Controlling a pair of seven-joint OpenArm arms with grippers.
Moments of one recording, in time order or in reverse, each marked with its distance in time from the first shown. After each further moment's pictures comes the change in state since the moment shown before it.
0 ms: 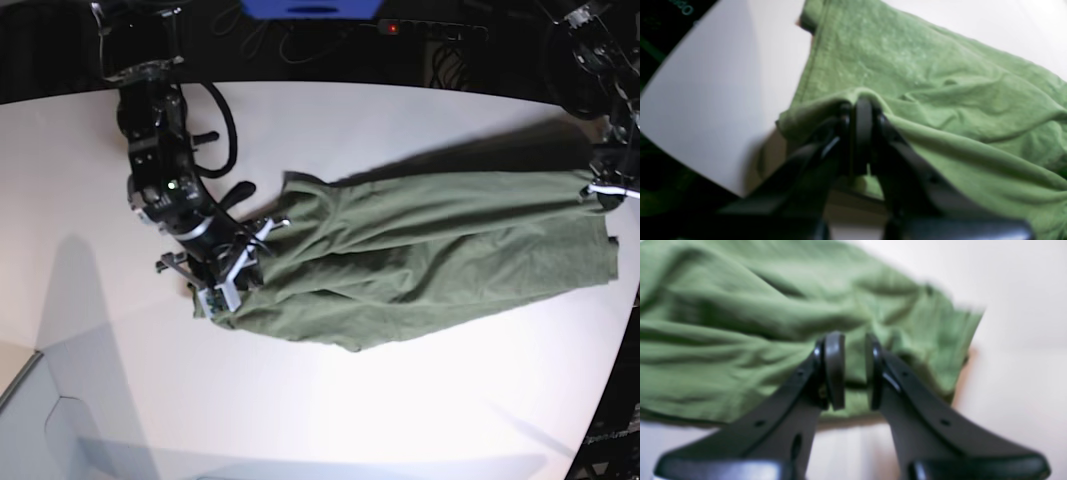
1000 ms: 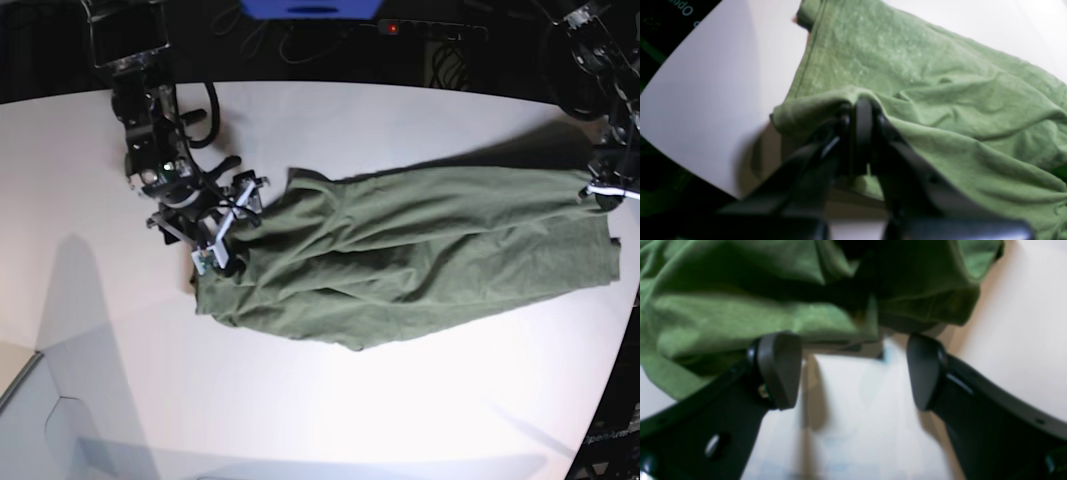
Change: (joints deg) left arm -0.2 0.3 0.1 -0.1 -0.4 0.0 0.0; right arm -2.8 3.0 0.3 -10.4 -0.1 0.0 -1.9
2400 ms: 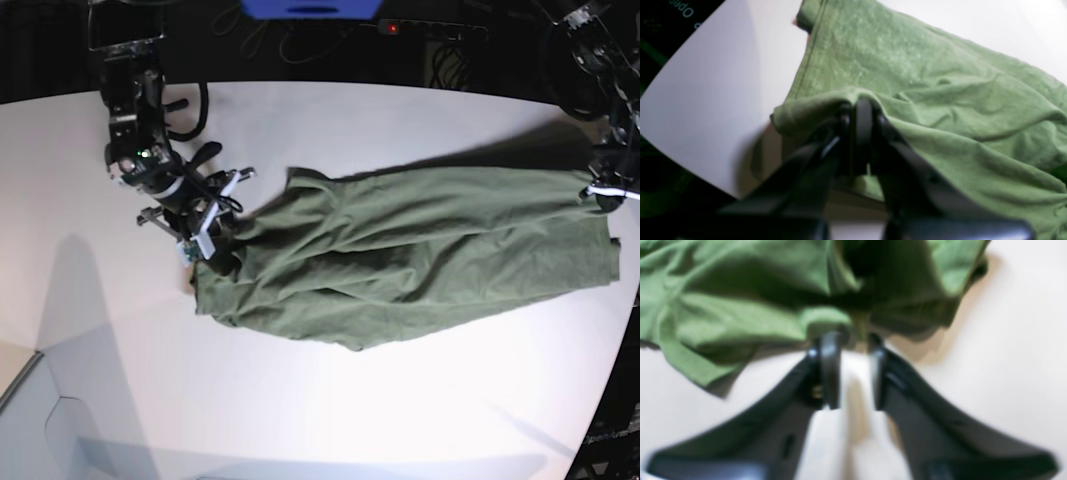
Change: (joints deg) left arm 0.0 0.0 0.0 0.4 0.0 0.0 0.0; right arm -3.6 -1.2 8.0 2.6 -0.1 11.1 4.0
